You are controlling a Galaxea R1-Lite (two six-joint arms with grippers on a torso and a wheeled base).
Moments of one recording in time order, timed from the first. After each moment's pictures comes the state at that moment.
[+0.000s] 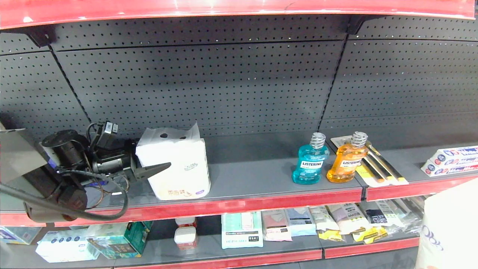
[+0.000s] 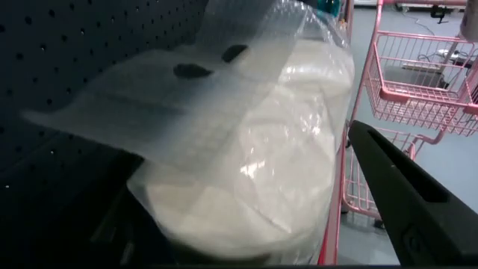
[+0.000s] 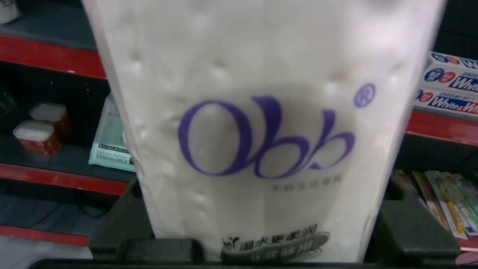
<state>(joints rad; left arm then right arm) 0.11 2.16 -0.70 -1.57 -1.24 0.02 -0.10 0.10 -0.03 -0.02 0.21 -0.21</state>
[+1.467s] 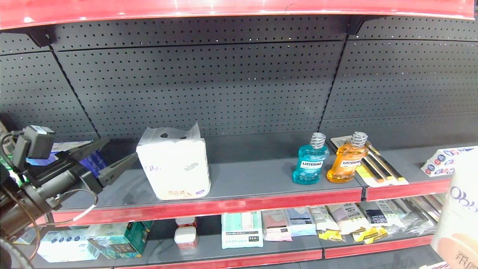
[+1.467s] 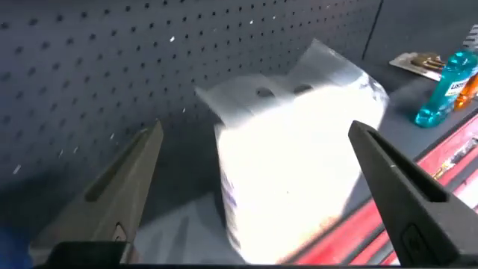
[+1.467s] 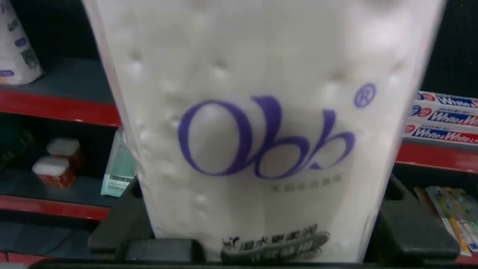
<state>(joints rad) 0.14 1.68 -0.19 -1.57 -0.64 -0.01 -0.10 0.29 -0.26 -0.02 0.20 -0.15</state>
